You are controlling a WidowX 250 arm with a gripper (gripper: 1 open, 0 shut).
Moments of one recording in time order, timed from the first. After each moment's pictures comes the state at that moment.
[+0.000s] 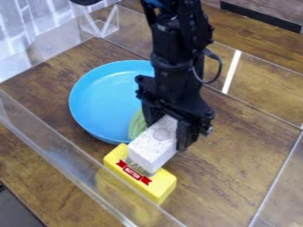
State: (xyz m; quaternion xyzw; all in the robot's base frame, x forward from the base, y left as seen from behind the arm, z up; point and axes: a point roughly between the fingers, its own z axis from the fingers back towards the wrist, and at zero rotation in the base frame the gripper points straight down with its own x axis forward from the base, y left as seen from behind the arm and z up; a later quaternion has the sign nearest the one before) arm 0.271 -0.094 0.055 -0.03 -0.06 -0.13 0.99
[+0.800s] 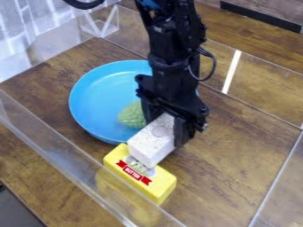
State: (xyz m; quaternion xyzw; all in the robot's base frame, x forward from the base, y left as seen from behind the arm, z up) arm 0.280 -0.085 0.047 -0.03 -0.06 -0.13 0.99
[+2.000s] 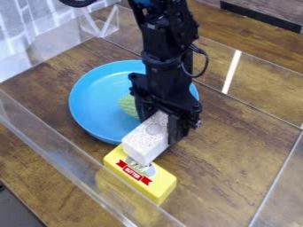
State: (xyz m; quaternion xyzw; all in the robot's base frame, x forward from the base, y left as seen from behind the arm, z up) arm 0.278 -0.082 0.045 -0.04 -0.05 -0.12 0.99
